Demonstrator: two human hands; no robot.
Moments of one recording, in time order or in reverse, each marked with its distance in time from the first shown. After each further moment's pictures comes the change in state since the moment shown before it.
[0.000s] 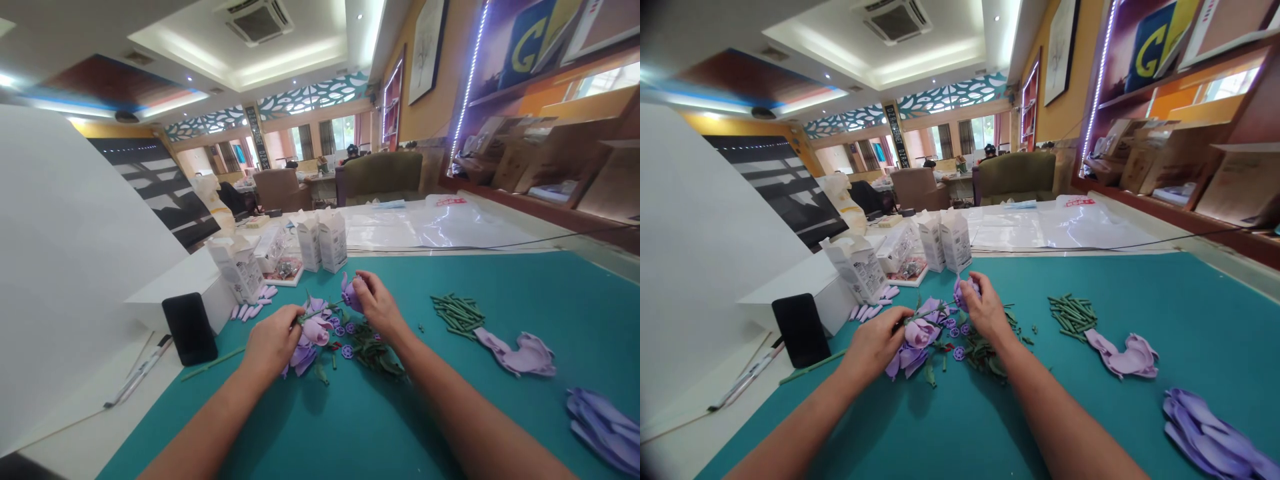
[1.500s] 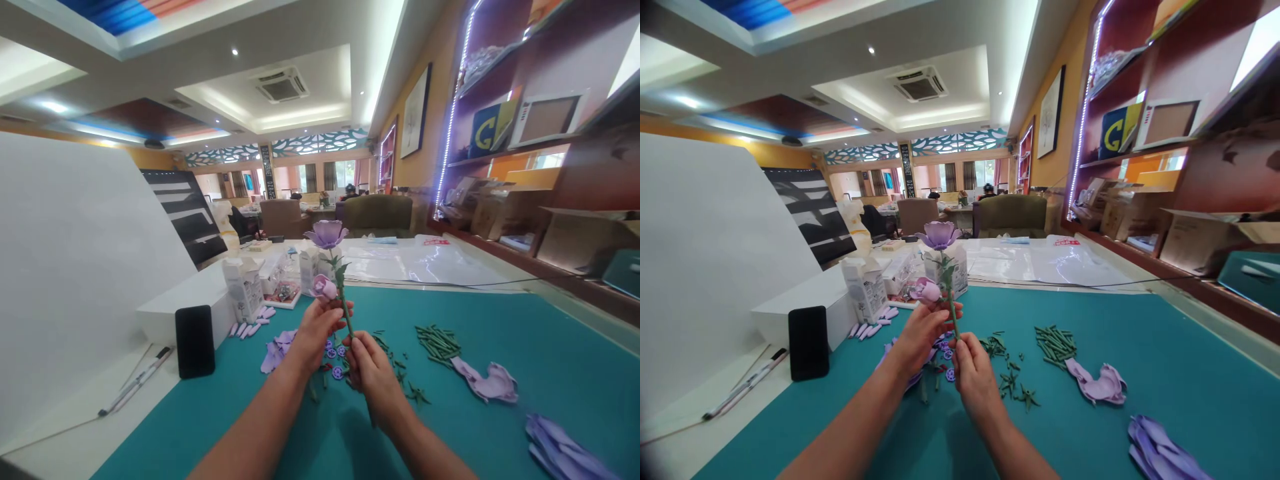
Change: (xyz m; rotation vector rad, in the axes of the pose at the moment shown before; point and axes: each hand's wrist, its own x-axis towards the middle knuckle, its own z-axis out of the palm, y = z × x) left_hand 0.019 0.082 0.001 -1.678 0.021 0.002; right_hand -0.090 -0.042 0.003 0.394 -0.199 0.247
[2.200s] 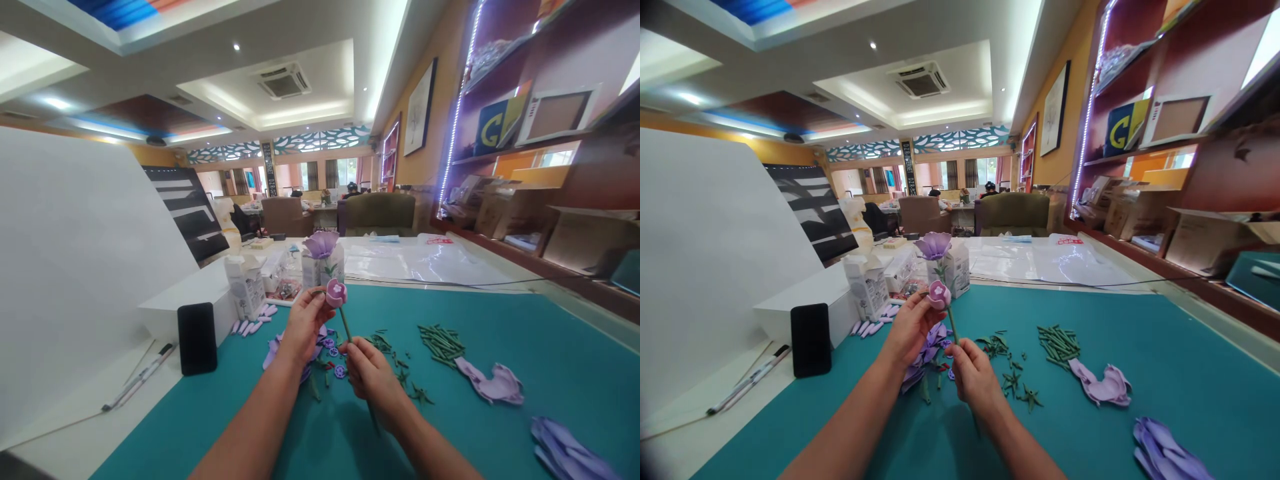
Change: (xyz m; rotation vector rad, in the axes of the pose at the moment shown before) left_hand 0.012 0.001 -0.019 -0.164 0.150 0.057; right_hand 0.000 0.003 -0.003 -0.012 -0.098 0.117
